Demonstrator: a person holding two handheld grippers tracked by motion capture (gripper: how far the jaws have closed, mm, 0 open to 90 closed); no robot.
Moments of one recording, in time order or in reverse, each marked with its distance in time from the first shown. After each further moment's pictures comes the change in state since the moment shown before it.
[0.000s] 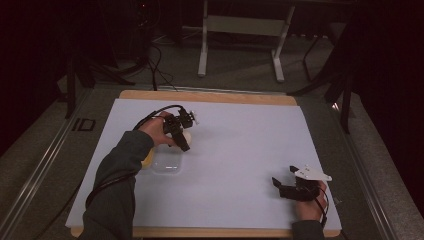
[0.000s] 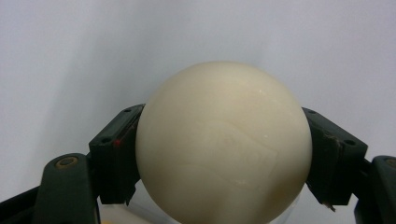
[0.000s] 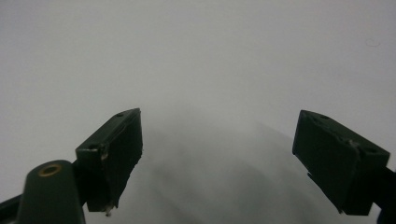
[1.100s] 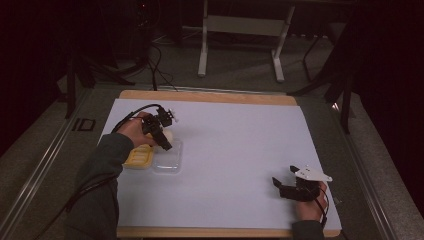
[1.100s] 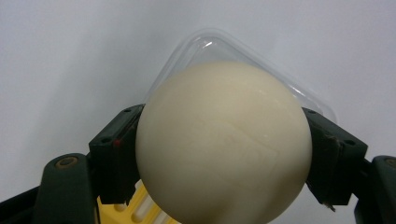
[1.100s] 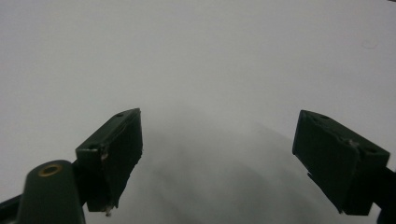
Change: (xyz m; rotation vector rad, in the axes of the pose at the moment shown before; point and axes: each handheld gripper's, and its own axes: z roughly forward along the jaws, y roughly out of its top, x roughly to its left) left arm 0.020 -0.052 -0.013 -0.007 0.026 -0.100; right arm 0.000 0.000 -0.001 -0.012 -0.007 -0.001
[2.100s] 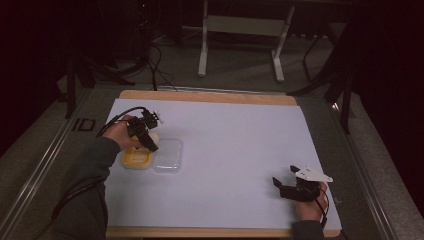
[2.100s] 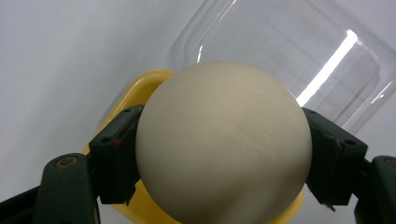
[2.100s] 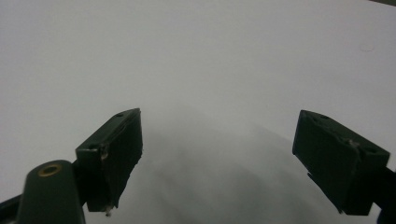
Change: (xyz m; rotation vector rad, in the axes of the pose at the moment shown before) left arm 0.020 -0.041 0.004 0.033 0.035 -0.069; right arm 0.000 0.000 -0.001 -0.009 -0.002 -0.002
